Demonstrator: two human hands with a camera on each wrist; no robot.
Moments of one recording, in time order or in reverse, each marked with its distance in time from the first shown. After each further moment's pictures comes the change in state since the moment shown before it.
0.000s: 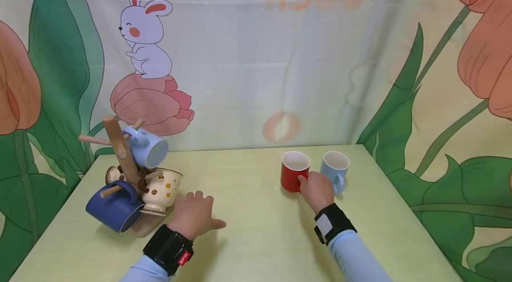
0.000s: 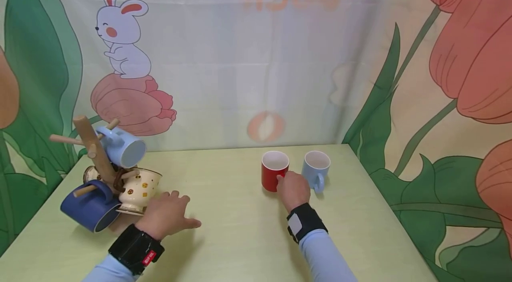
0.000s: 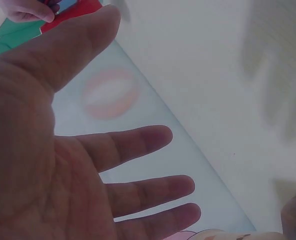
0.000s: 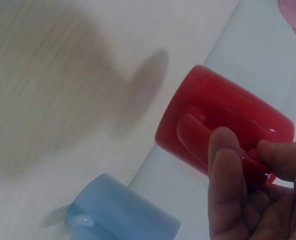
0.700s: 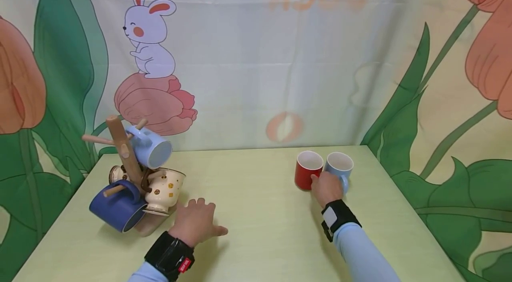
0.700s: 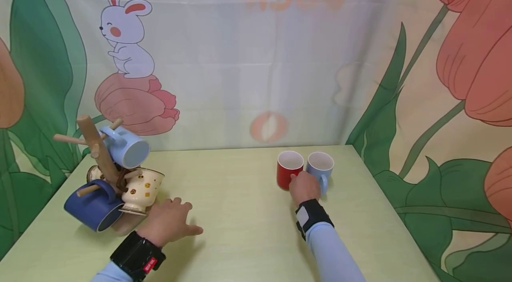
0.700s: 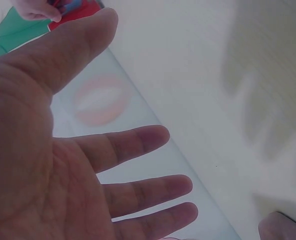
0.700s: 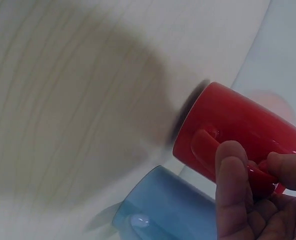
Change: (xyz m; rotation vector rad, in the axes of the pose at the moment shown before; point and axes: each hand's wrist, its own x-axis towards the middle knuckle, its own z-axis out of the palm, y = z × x) left_hand -0.005 -0.003 0.013 -0.029 -0.046 -0.021; right_hand 0.029 0.031 0.012 -0.026 0.070 0.048
